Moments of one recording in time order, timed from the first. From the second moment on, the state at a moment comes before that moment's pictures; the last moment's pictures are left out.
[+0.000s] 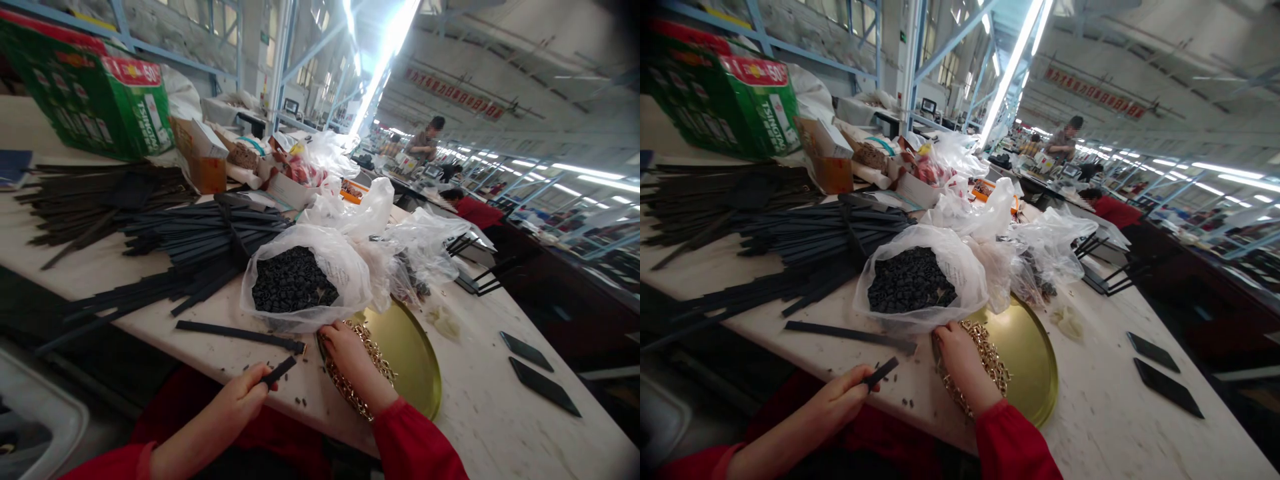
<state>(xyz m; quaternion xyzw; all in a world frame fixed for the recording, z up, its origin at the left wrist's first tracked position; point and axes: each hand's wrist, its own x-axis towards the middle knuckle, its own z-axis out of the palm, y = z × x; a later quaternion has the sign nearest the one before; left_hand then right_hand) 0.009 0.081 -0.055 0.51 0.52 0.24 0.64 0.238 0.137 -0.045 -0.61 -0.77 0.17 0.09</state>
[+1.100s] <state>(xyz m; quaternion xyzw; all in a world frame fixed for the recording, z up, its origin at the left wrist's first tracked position) 0.007 0.049 -0.030 0.58 0.50 0.31 0.56 0.170 0.067 -0.026 -0.49 -0.37 0.60 0.51</state>
